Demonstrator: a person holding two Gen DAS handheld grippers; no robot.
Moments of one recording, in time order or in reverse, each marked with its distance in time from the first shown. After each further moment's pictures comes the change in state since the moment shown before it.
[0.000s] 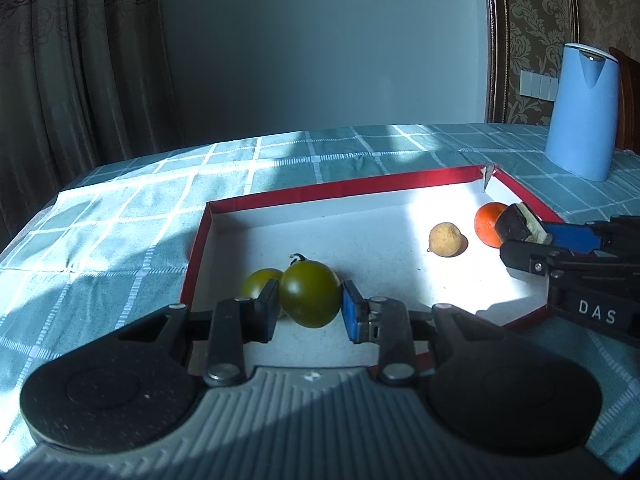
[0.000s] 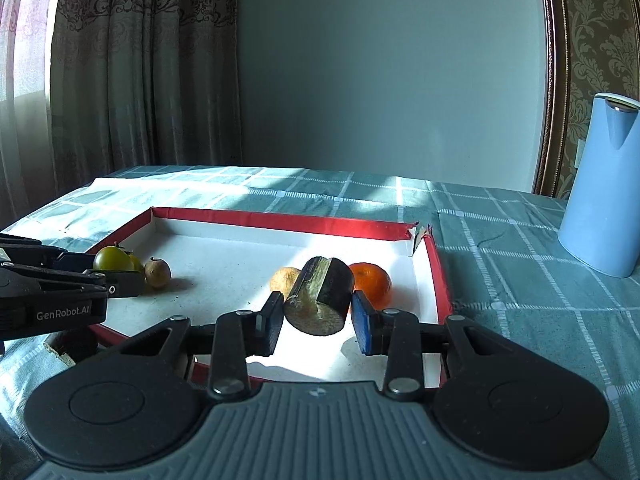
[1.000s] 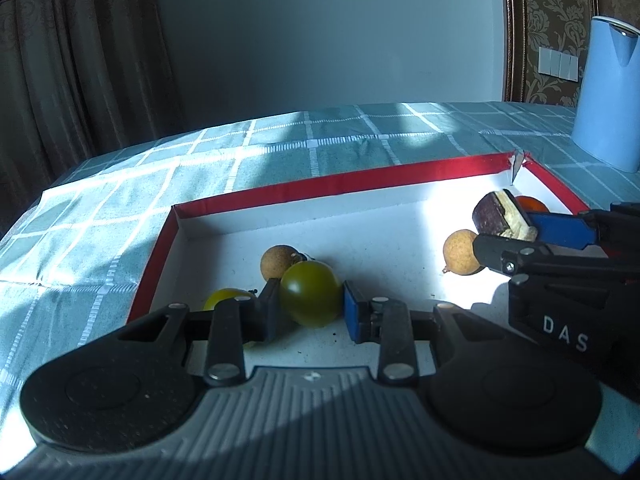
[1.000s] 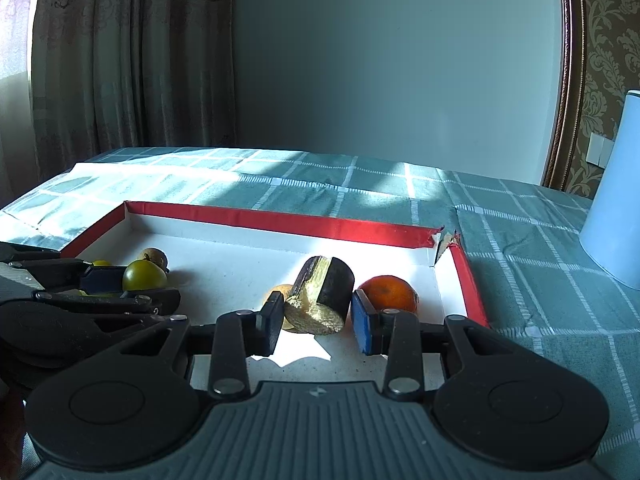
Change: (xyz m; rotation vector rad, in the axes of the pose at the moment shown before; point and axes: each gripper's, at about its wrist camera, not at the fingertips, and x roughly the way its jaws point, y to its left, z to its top) left arm 0.059 -0.019 0.017 0.009 0.064 0.047; right arm 0.051 0.005 0.020 -0.017 0.056 -0.021
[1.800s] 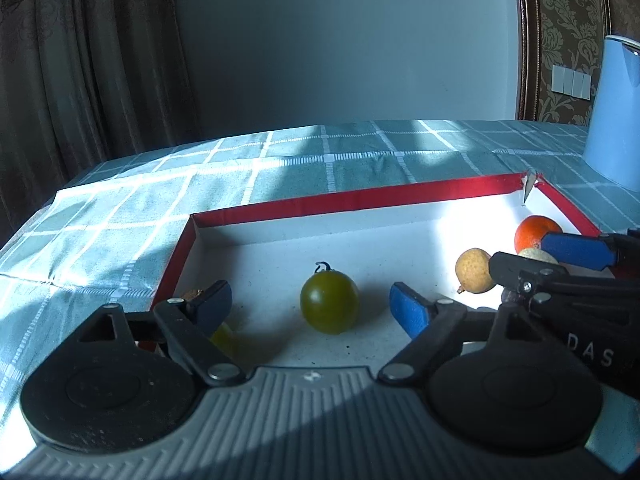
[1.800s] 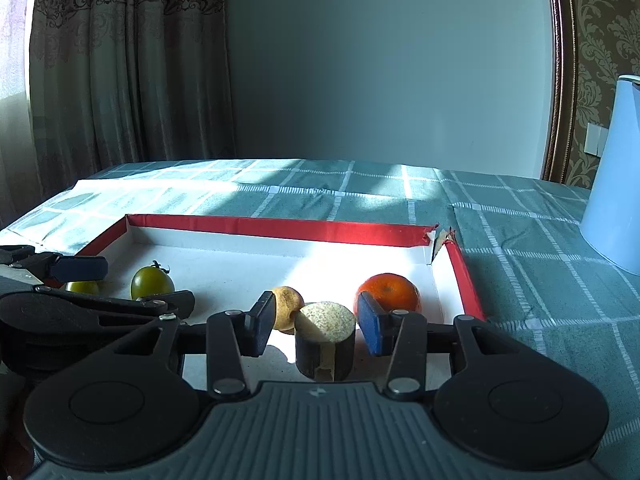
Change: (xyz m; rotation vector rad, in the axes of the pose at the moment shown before) left arm -0.007 0.007 0.000 -0.047 -0.042 0.031; right arm -0.006 -0.010 -0.003 0.062 -0.031 0.025
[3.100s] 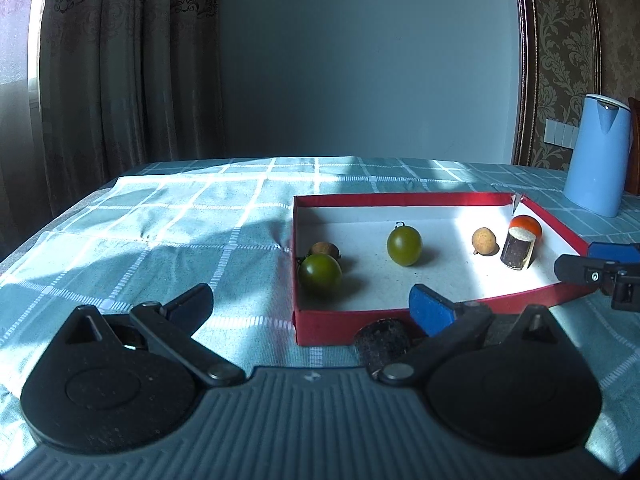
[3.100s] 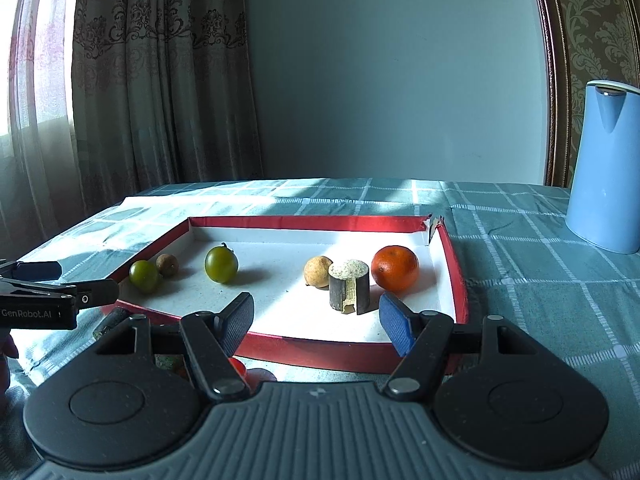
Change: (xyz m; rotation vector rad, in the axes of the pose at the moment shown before) left arm -0.102 0.082 -0.067 -0.085 -0.135 -0.036; right arm -0.090 0.005 -0.040 0.009 -0.079 0.089
